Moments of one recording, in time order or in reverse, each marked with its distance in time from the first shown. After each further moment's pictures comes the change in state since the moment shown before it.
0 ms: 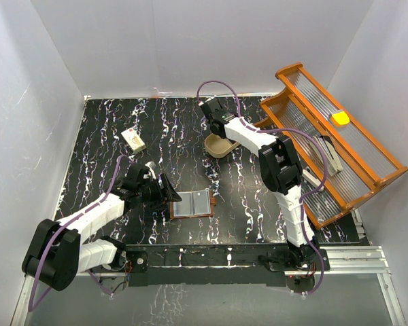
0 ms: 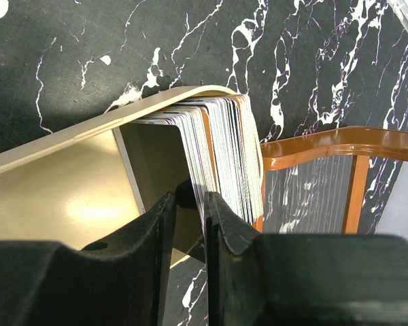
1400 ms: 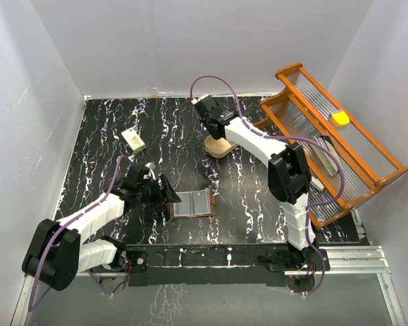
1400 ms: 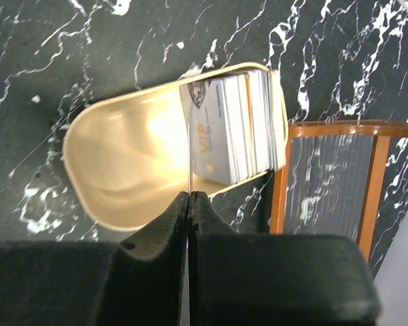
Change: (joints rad) left arm 0.000 0.000 0.000 -0.011 -0.004 -0.002; right arm 0.077 -0.151 -0.014 -0.115 -0.099 0.085
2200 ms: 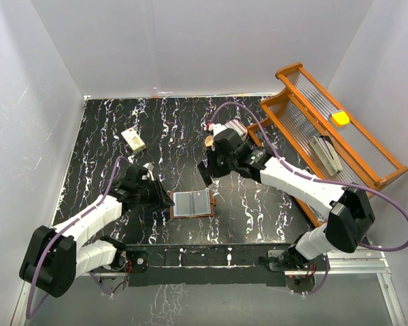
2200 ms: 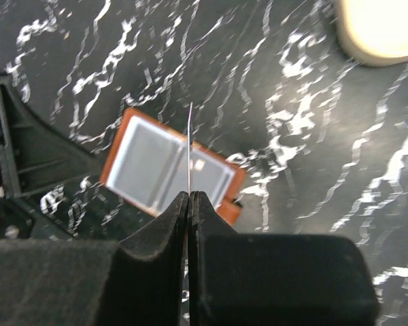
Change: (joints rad) left arm 0.000 -0.048 0.005 -0.080 -0.026 0.010; right arm 0.163 -0.641 -0.649 0.167 -0.436 0.490
